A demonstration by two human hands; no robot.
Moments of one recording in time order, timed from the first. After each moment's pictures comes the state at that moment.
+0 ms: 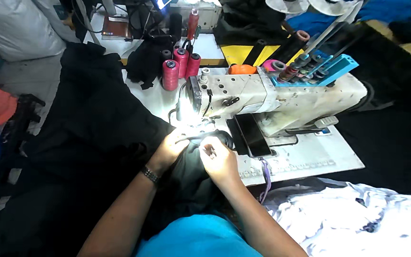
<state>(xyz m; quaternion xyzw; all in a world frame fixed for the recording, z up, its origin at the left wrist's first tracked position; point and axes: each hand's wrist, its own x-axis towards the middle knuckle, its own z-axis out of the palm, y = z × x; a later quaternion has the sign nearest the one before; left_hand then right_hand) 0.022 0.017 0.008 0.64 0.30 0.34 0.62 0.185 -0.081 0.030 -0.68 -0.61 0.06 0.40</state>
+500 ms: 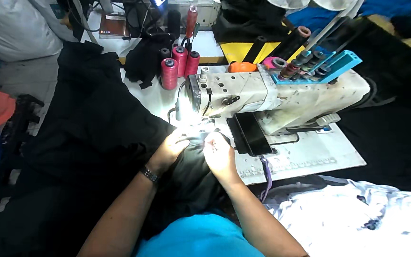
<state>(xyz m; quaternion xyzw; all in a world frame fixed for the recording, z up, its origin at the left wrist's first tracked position) 0.021 0.016 0.010 0.61 0.29 0.31 0.67 0.192 -0.066 0.008 -0.70 -0.55 0.08 0.44</state>
